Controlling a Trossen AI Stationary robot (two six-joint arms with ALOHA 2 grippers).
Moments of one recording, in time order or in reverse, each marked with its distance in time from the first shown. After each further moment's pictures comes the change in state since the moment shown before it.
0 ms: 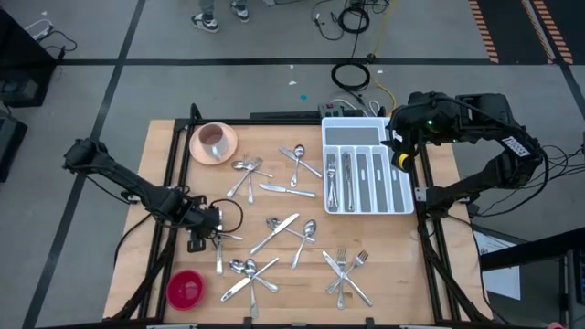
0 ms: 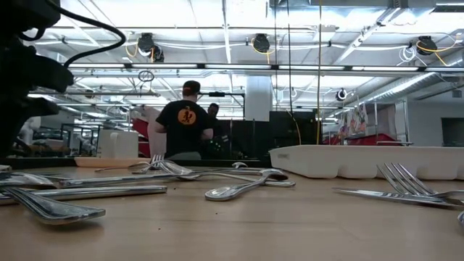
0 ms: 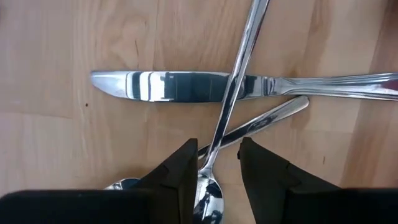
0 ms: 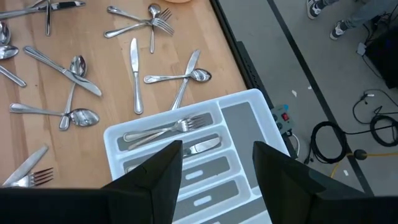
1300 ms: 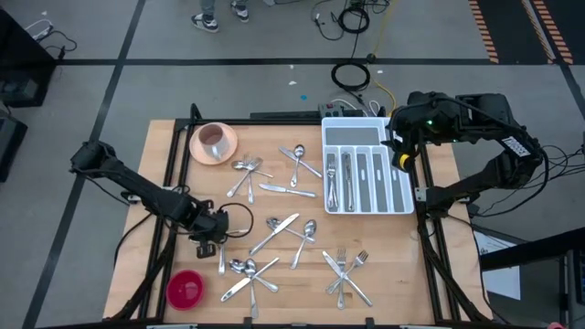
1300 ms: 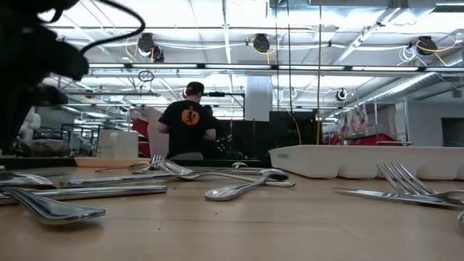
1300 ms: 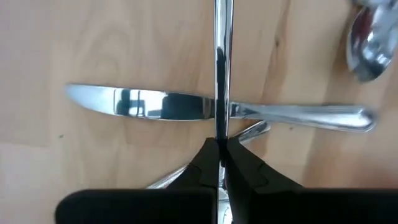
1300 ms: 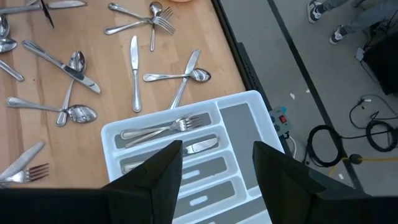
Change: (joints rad) left arm 0.005 0.169 0.159 -0.001 0.018 -0.064; right arm 0.000 0.000 0.000 0.000 0.000 -0.038
